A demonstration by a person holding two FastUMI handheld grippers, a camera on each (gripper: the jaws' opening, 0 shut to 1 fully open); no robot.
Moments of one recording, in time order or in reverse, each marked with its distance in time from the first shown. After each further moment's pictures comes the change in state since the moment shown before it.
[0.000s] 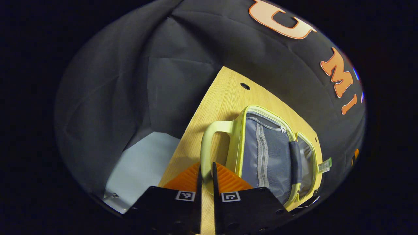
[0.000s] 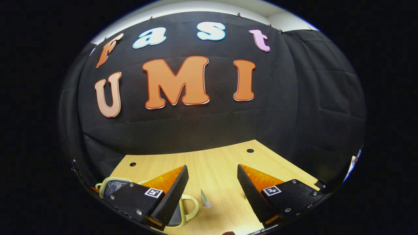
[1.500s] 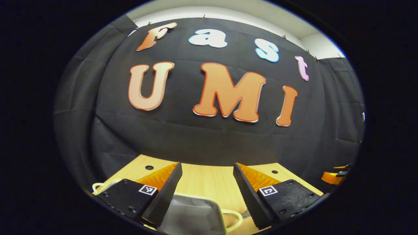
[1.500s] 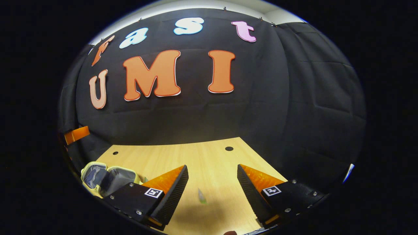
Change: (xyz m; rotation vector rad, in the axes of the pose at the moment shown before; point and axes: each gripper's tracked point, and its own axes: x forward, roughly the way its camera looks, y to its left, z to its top) left arm -0.147 -0.527 0.035 0.376 -0.734 -0.206; right arm 0.044 -0.193 -0.036 -0.040 0.037 0.014
